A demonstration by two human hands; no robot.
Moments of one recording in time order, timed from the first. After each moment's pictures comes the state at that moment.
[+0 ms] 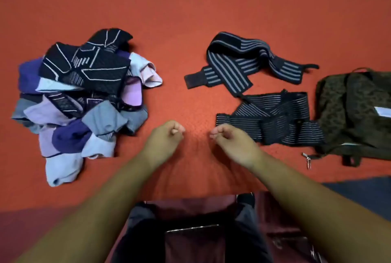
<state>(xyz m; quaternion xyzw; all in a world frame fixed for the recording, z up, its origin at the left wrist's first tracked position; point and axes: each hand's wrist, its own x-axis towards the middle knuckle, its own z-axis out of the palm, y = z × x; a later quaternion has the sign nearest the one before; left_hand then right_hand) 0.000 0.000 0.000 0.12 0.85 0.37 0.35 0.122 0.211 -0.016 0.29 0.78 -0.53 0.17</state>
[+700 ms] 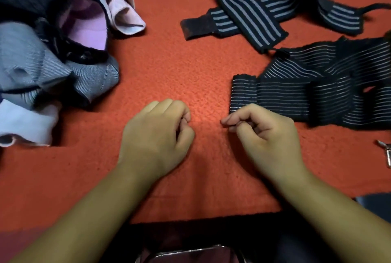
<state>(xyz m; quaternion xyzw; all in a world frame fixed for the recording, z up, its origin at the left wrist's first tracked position) 0.037 -0.004 -0.078 0.34 0.91 0.21 0.02 0.153 0.195 -0.075 0.22 0.85 -0.45 -0.13</state>
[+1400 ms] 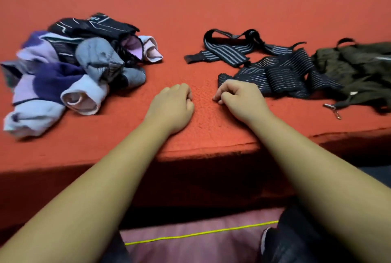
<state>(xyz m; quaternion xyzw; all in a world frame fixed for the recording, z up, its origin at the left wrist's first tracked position) 0.049 -0.008 -0.092 0.38 0.90 0.20 -0.05 0.163 0.181 -0.071 0.17 0.90 -0.37 -0.18</state>
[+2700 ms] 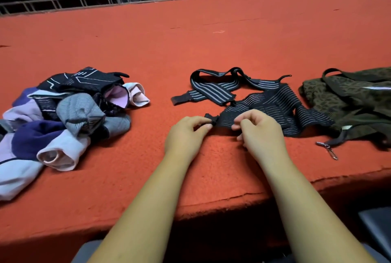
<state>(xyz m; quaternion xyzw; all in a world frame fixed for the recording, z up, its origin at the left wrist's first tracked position) 0.047 0.092 -0.096 0.29 0.87 0.39 0.01 0.184 0.231 -0.057 0.33 0.73 -0.54 -0.28</state>
